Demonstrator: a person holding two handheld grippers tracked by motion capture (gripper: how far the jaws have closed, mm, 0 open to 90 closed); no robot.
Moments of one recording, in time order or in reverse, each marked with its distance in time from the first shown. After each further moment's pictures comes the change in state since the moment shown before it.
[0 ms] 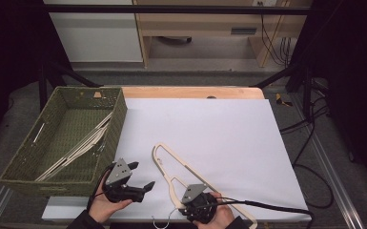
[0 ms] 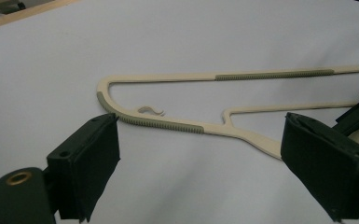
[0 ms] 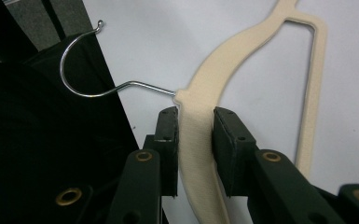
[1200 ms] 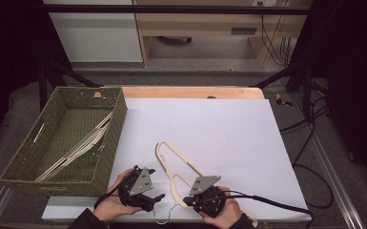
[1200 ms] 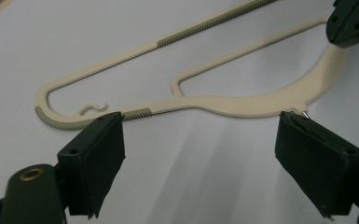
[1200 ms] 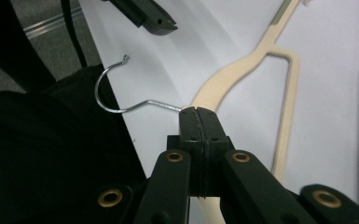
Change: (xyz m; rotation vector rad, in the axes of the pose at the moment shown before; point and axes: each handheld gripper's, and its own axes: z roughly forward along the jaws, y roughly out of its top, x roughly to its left) left arm -0.024 0.003 0.029 0.143 -0.113 0.318; right arm -0.014 0.005 -0.029 -0.100 0.028 0.040
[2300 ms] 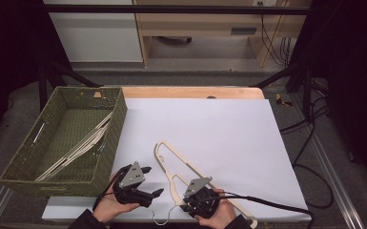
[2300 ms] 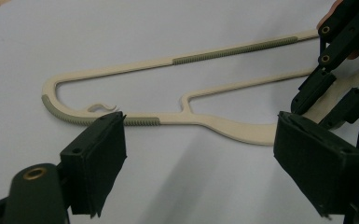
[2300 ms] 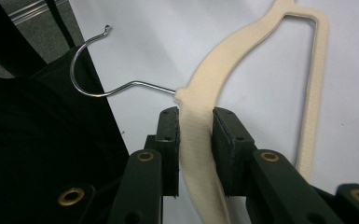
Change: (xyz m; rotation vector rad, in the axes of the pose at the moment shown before) left arm 0.008 -0.003 -0.010 -0.083 -0.002 -0.186; right arm -0.001 -0.007 0.027 0.089 0.008 0.032
